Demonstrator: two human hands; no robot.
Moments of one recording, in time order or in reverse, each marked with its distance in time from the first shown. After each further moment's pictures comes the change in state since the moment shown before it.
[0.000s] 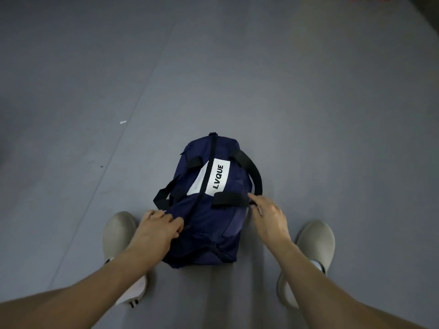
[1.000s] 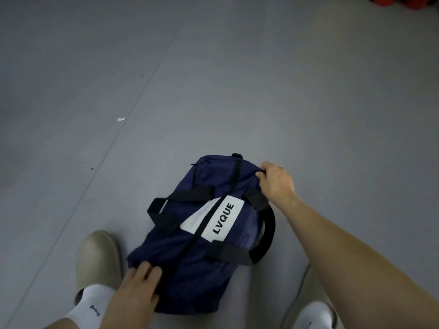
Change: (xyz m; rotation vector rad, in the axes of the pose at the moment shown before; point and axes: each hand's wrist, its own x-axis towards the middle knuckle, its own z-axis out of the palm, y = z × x) left_hand -0.038 -0.010 0.080 -0.201 -0.087 -0.211; right_hand 0.197 -0.017 -0.006 -0.274 -0.074 0.086
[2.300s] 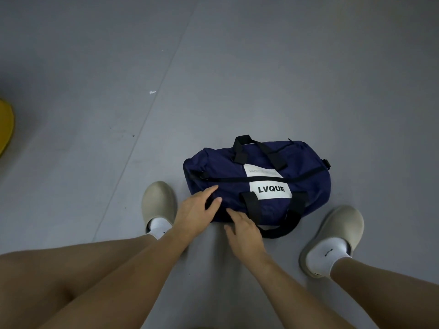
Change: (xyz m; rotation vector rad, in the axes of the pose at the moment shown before) left_hand 0.019 0.012 -0.035 -0.500 0.131 -0.085; right_hand -0.287 -0.088 0.125 0.229 -0.220 -0.126
